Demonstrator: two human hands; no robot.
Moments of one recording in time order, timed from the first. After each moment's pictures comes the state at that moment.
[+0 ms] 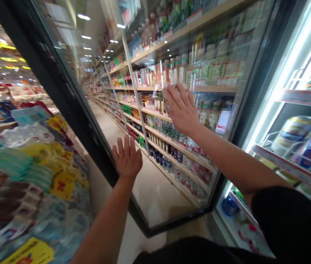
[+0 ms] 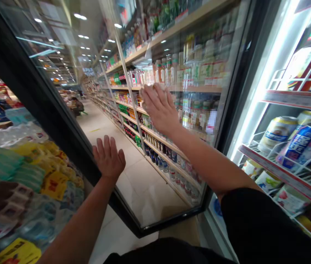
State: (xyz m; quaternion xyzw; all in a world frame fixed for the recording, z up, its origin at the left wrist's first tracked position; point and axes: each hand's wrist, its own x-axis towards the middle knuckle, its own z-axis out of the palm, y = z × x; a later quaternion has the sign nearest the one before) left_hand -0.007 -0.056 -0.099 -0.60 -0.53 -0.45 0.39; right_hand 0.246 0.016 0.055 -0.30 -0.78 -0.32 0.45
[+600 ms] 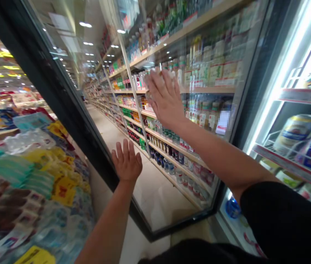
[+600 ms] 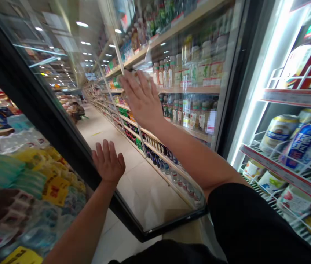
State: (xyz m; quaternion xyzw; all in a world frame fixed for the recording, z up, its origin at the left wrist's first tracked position) left_hand -0.010 -0.052 -0.100 -0.59 -0.53 -0.45 0.42; right_hand 0.202 0.012 0.091 -0.27 -0.76 -0.33 0.48
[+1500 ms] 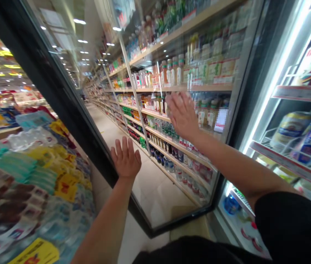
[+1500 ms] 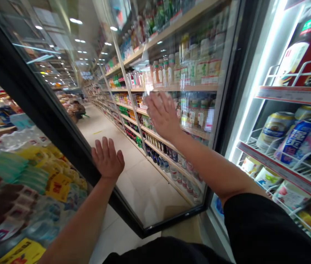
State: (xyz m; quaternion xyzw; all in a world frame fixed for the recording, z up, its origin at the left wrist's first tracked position) left_hand -0.005 -0.058 -0.098 -0.59 -0.52 -0.44 0.44; right_hand 0.267 0.019 0.028 -0.29 -0.77 -0.32 0.47
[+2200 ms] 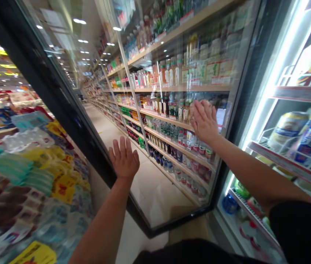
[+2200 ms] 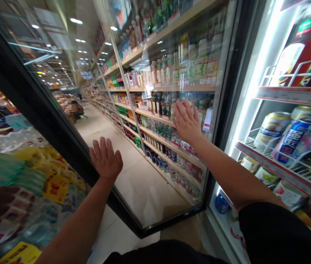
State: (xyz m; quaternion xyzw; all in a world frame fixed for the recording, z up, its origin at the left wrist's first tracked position) left_hand -0.005 -0.057 -0.097 -0.60 -0.50 -0.44 0.44; right_hand 0.345 0.039 -0.016 -0.40 -0.74 -0.32 0.44
